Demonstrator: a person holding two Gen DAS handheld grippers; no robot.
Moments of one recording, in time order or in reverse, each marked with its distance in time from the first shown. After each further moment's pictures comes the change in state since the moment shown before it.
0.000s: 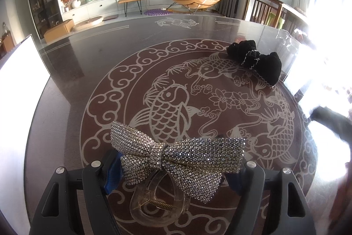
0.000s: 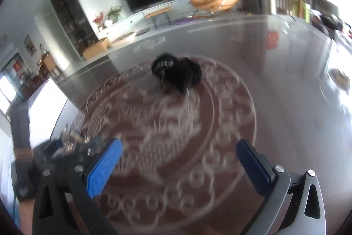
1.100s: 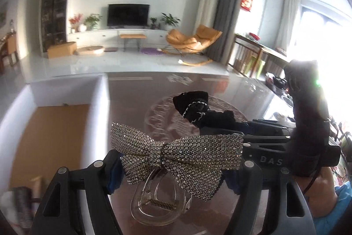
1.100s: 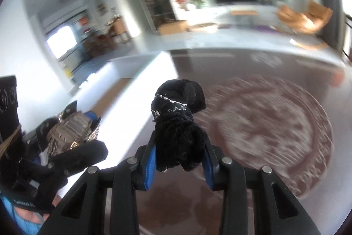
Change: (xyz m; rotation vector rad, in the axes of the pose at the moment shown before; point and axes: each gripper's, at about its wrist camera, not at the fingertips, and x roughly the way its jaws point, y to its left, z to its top) left arm -0.267 0.101 -0.049 -0.072 -0.266 -0.094; right arm -0.087 0.197 -0.029 -0.352 0.031 0.393
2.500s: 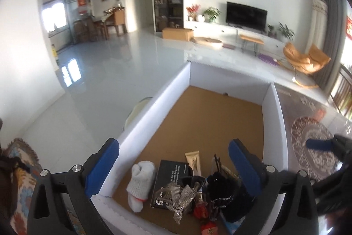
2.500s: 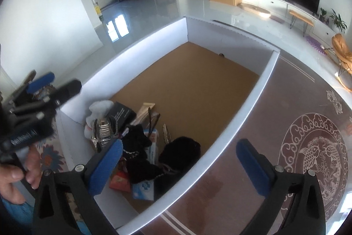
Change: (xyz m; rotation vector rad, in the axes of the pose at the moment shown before) left arm -0.110 0.182 -0.032 -0.318 0.016 0.687; right arm 0.107 0.210 0.031 -0.320 0.298 0.062
